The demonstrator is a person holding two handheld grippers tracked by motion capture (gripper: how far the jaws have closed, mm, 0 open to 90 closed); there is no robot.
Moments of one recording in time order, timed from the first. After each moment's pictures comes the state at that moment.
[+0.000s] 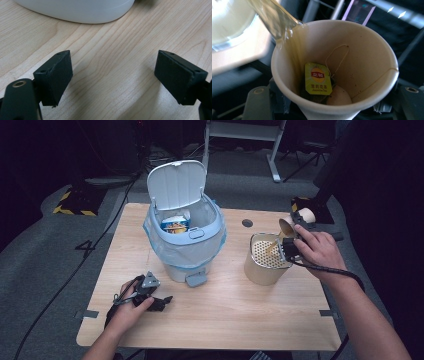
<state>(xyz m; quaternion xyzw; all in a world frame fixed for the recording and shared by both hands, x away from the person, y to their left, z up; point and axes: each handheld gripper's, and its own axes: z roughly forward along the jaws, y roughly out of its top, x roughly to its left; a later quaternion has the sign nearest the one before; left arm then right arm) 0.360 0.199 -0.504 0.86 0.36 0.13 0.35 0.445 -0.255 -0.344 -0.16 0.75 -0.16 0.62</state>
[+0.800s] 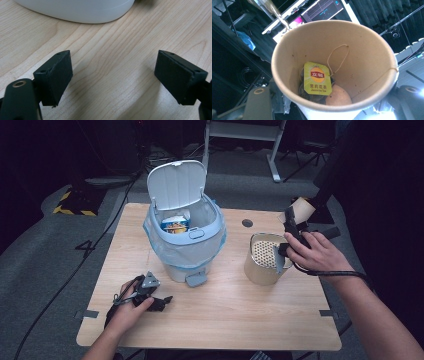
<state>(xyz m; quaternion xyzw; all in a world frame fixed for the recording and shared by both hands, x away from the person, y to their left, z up) 0.359 0.199 -0.504 0.86 0.36 0.13 0.35 0.433 -0.242 -0.344 -0.30 0.58 -0.35 0.67</state>
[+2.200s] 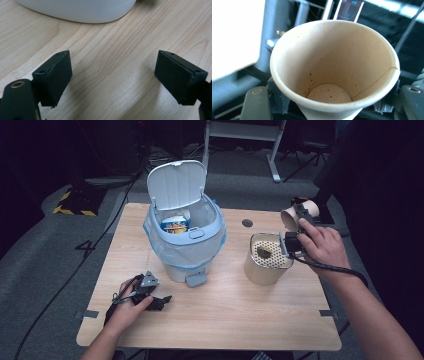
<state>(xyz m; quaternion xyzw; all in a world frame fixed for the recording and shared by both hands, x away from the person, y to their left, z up) 0.363 0.204 -0.504 0.86 0.35 0.13 0.35 0.436 -0.252 -0.310 -0.11 0.75 -0.10 0.64</state>
